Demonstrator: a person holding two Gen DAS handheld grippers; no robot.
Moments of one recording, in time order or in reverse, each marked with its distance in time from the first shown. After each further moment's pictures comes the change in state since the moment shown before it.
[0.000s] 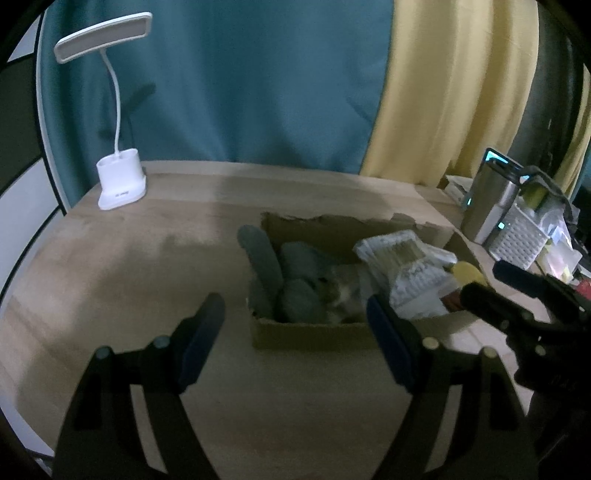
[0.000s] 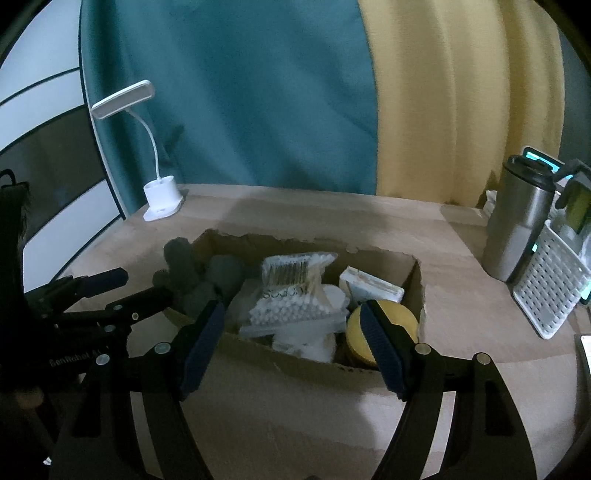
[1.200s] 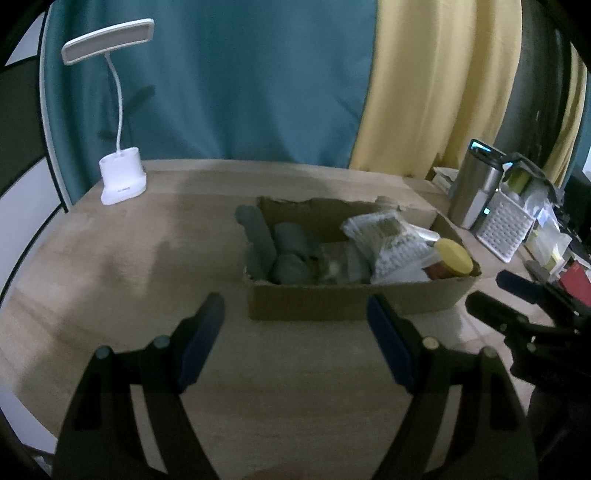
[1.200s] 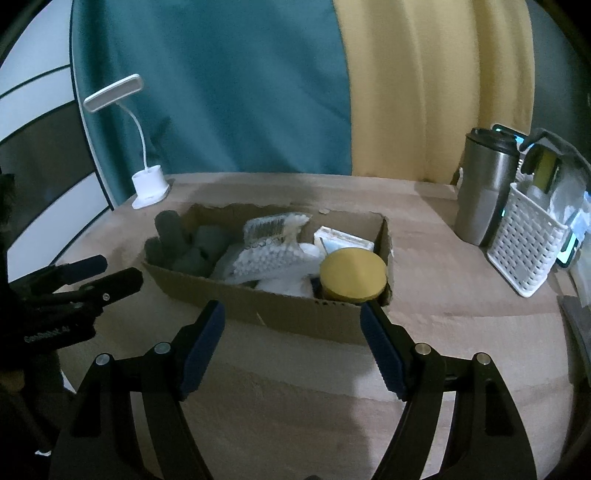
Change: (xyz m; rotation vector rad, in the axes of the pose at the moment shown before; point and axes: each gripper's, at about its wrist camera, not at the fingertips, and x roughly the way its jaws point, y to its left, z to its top) left arm -0.025 -0.003 -0.024 0.023 -0.006 -0.017; right arm -0.025 -0.006 -0.036 0.035 0.023 -0.066
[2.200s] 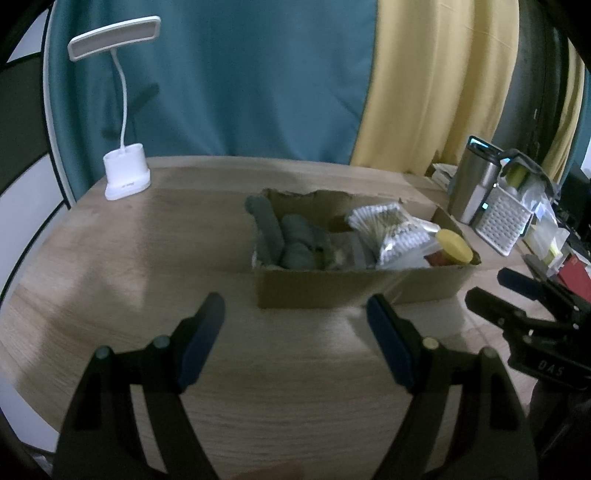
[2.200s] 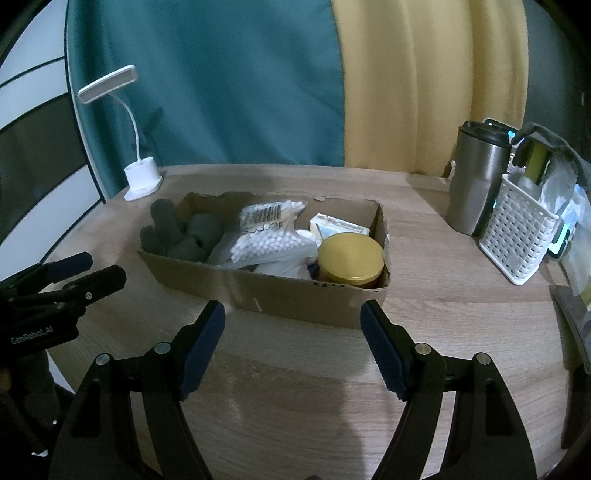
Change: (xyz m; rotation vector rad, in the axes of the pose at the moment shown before) left arm -0.006 0.007 -0.008 0.007 0.007 -0.007; right arm -0.001 0.007 -0.008 0.000 0.024 -0.039
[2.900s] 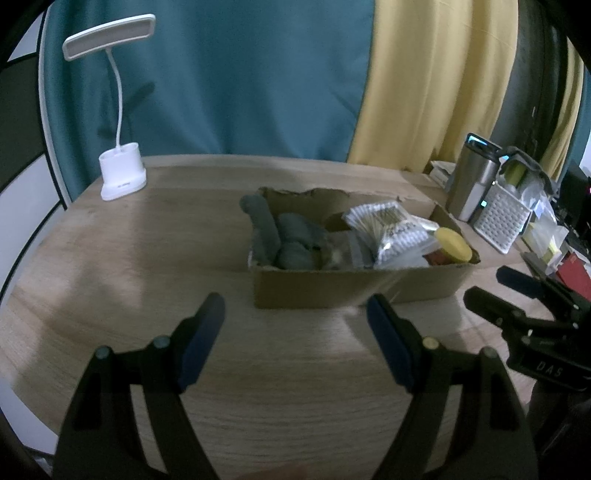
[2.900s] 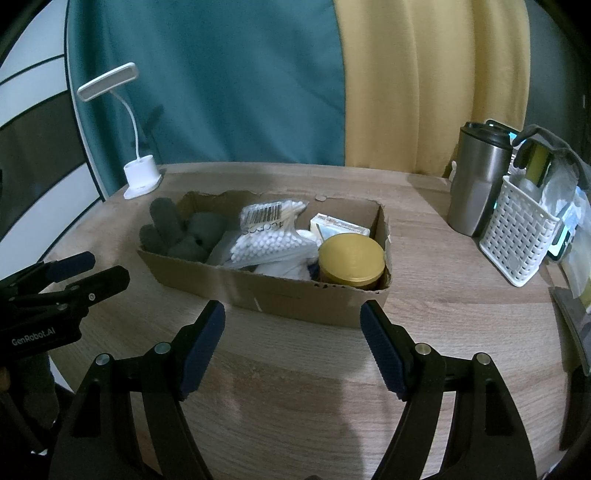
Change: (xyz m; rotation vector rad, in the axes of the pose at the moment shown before) left arm 0.002 -0.002 0.001 0.007 0.008 -0.008; right arm 0.001 0.002 0.000 -0.006 0.005 -0.003
